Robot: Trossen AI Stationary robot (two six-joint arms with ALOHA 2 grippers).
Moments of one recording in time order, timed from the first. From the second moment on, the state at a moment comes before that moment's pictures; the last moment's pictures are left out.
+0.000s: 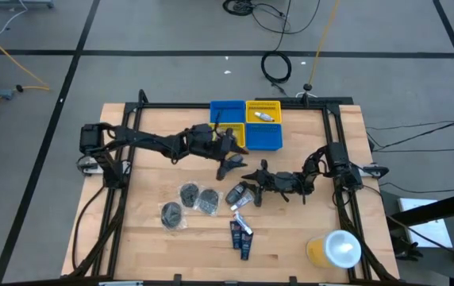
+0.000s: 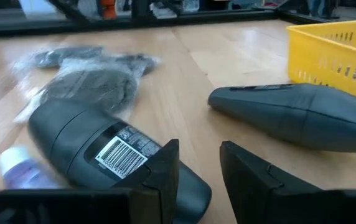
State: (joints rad) left arm 0.18 1.72 0.95 0.59 0.34 0.12; right arm 0.12 2.11 0.41 1.45 0.27 0.11
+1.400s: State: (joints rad) left arm 0.01 2.04 0.95 0.42 -0.44 -0.27; right arm 0.17 2.01 0.28 1.40 0.60 0.14
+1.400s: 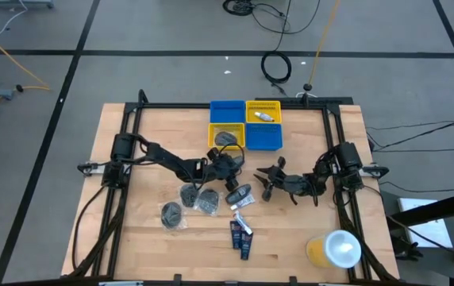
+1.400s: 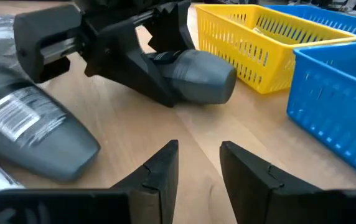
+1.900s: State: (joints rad) left arm -0.02 1.86 0.95 0.32 -0.39 -0.11; right arm 0.17 2.01 0.28 1.39 0.60 0.15
